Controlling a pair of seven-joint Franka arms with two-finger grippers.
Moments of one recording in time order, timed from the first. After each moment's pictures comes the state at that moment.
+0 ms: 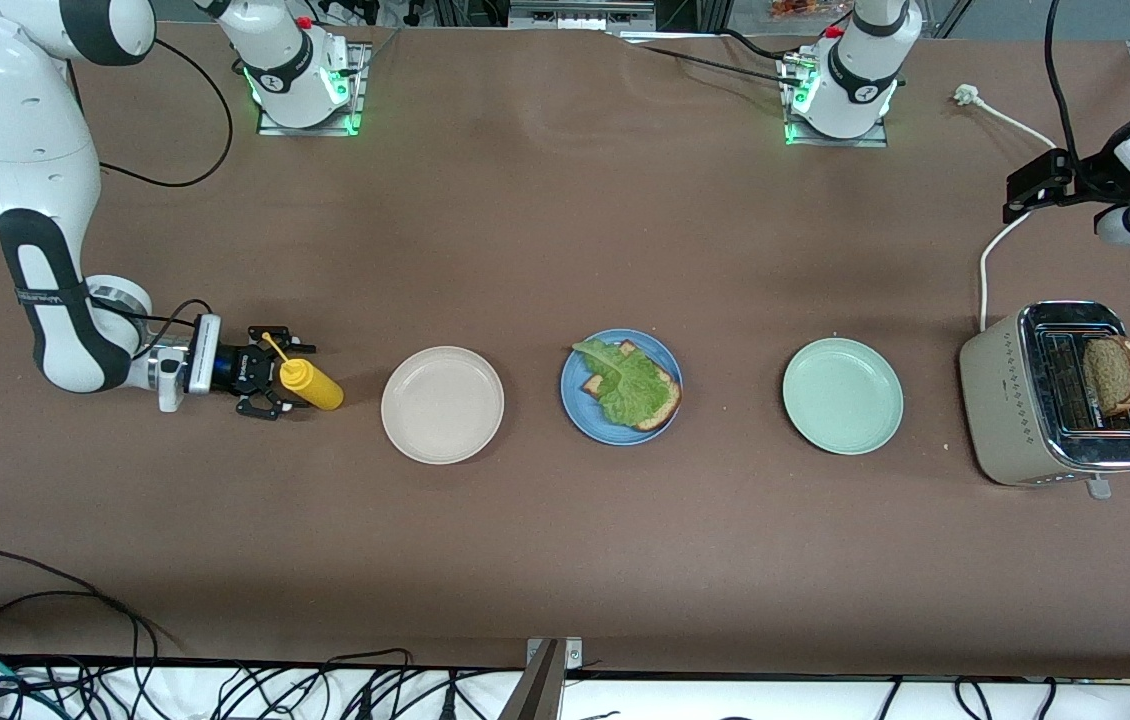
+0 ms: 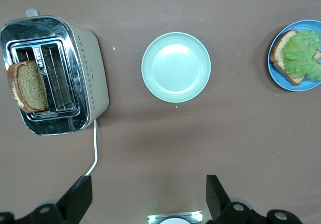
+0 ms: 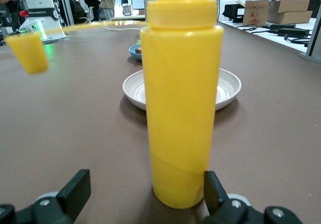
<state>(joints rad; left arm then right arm) 0.02 -0.01 -0.05 -1.56 0.01 1.43 0.09 -0.11 0.82 -0.11 -1.80 1.25 1.72 -2.60</state>
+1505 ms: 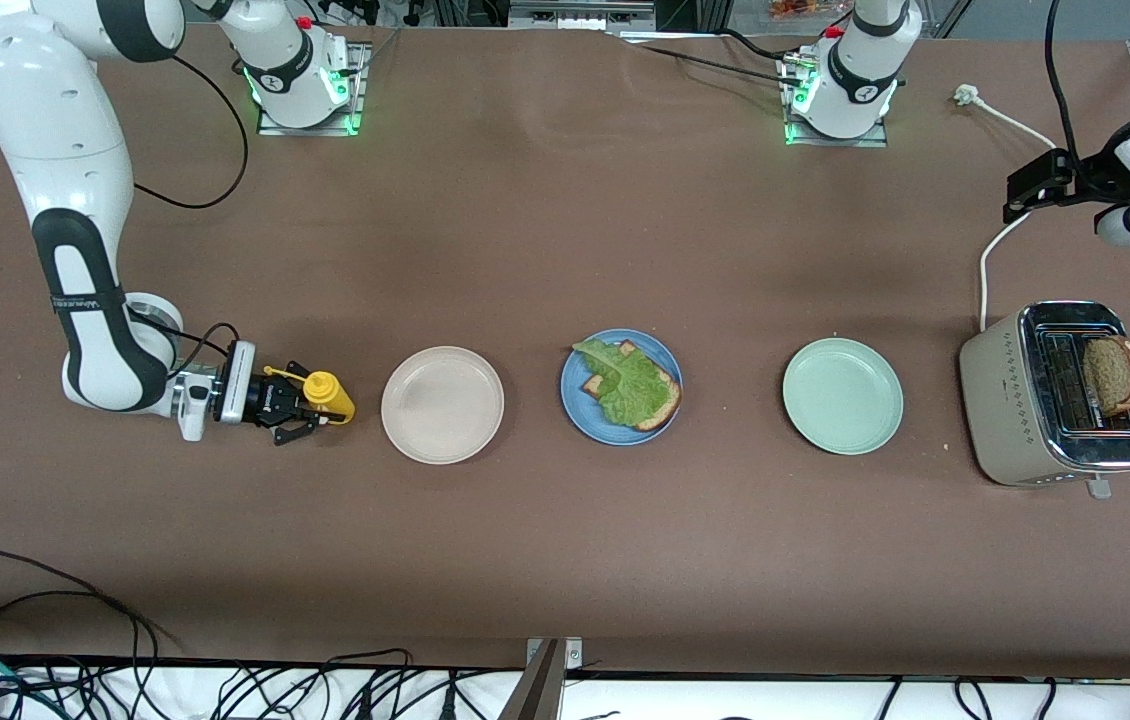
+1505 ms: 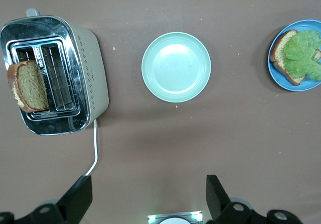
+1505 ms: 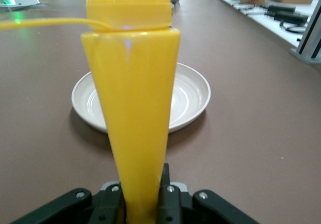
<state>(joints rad) 0.02 -0.01 -0.05 -1.56 0.01 1.43 0.09 0.00 0.80 -0.09 -1.71 1.25 1.91 -2.49</state>
